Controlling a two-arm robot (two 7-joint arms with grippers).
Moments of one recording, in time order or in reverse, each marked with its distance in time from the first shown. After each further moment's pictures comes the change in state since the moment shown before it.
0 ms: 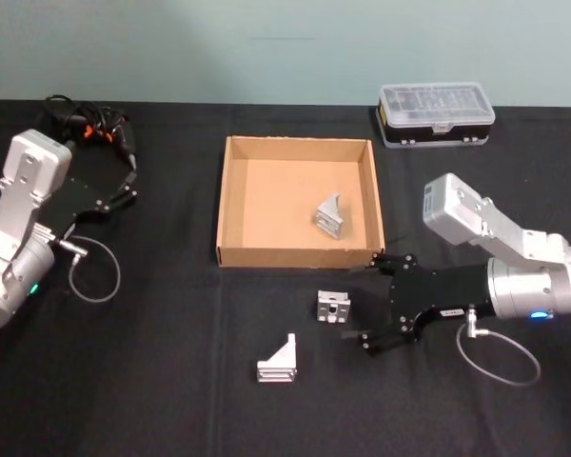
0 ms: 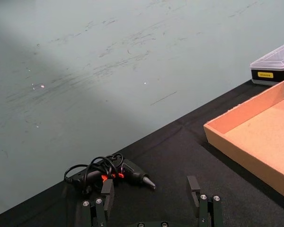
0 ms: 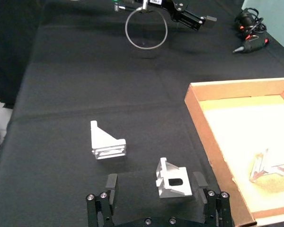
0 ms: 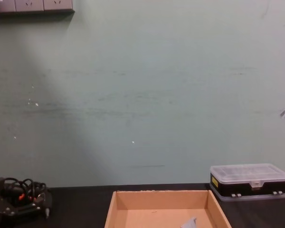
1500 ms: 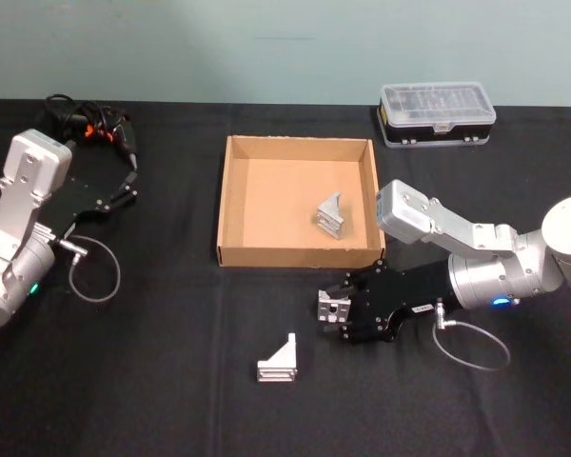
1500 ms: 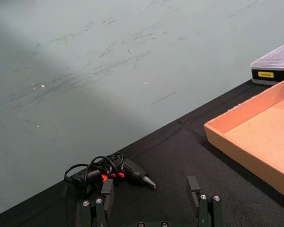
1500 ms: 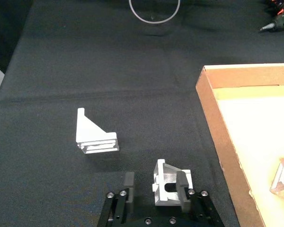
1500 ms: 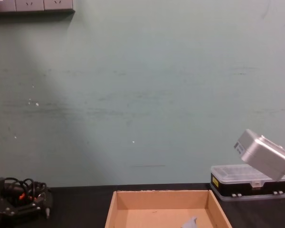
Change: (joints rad) left arm 0.000 0.000 0.000 0.000 0.000 0.000 0.000; right arm 0.149 -0.116 -0.132 0.199 -0.065 -0.006 0.071
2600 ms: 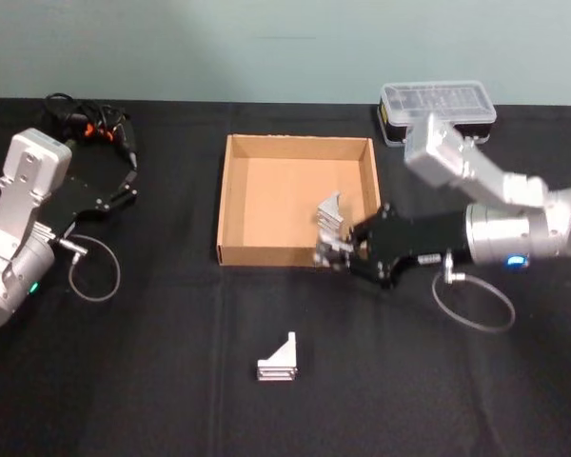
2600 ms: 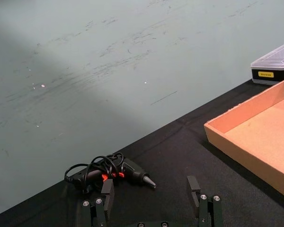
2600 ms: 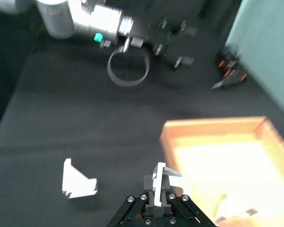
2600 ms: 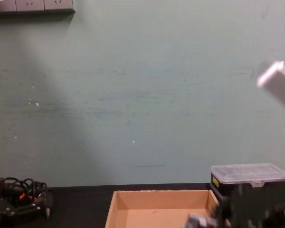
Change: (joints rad) left arm 0.000 0.000 0.000 0.000 0.000 0.000 0.000; right arm -0.013 0.040 0.093 -0.120 0.087 0.005 -0.048
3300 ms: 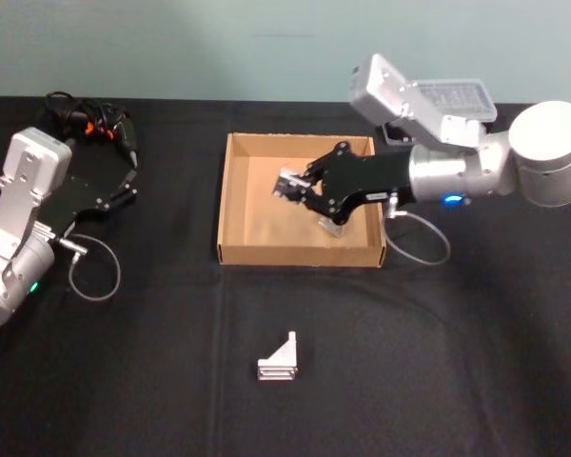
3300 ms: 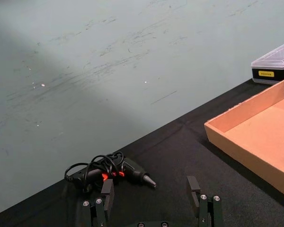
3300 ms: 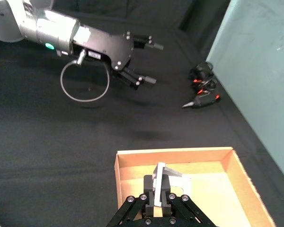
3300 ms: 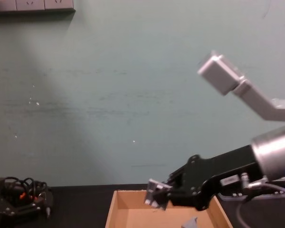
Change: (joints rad) left arm 0.000 0.000 0.000 0.000 0.000 0.000 0.000; right arm 0.195 -0.225 -0.055 0.314 -0.076 -0.110 -0.012
